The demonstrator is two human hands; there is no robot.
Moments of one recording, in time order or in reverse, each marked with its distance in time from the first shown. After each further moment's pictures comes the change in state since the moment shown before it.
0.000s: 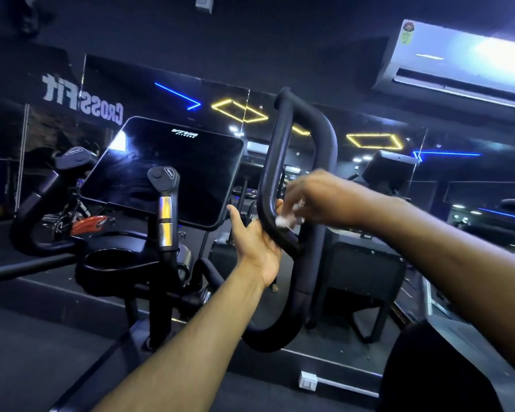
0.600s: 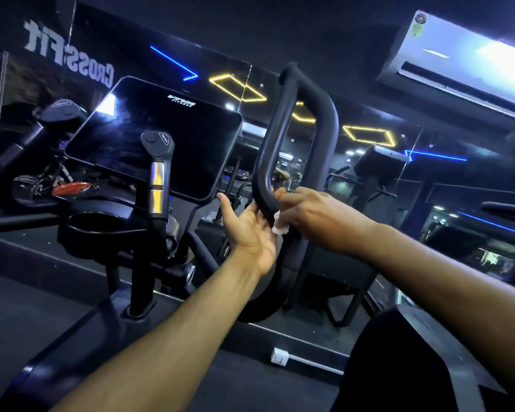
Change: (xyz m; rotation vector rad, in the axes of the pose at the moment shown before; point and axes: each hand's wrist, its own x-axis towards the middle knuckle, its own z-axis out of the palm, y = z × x) left_hand -0.019 -0.015 0.000 -0.125 0.059 0.026; right_hand -0.030 -0.020 0.044 -0.109 0.047 -0.174
